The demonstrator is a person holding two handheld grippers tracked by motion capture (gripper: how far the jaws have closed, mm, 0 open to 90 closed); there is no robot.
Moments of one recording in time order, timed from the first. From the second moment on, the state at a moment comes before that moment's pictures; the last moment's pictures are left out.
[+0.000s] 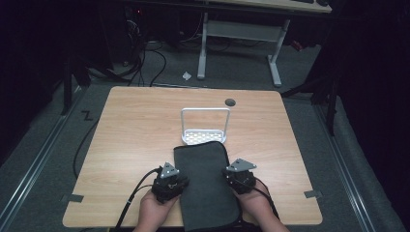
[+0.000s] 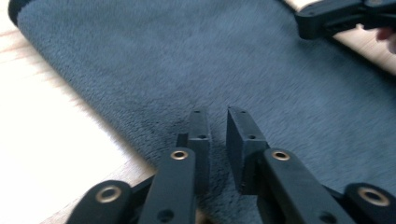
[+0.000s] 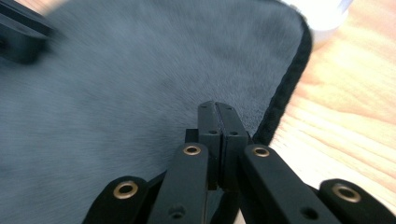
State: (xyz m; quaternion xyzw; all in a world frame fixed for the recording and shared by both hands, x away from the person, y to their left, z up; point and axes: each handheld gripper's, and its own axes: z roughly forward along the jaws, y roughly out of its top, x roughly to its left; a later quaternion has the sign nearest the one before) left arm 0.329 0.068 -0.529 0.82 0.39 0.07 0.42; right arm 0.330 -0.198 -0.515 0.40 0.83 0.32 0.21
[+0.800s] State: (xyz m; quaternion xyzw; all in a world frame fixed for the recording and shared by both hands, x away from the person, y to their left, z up) left arm 0.359 0.094 -0.520 0.78 0.44 0.07 0.45; right arm 0.285 -0.211 -0.526 0.38 0.84 0.34 0.19
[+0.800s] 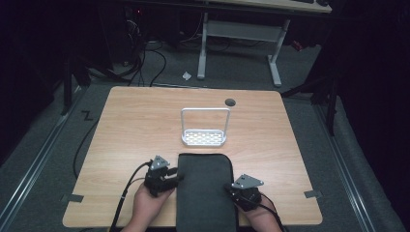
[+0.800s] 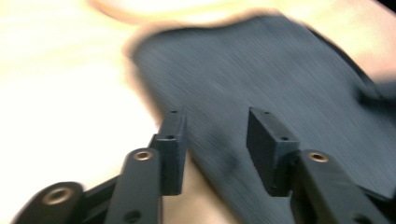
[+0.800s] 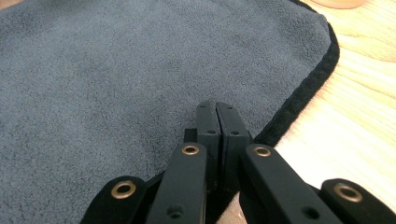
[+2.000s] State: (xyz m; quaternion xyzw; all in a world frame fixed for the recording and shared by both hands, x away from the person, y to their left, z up) left arm 0.392 0.083 -0.538 0.76 0.46 0.06 0.45; right arm 0.373 -0.204 -0.528 0.46 0.80 0.34 0.19
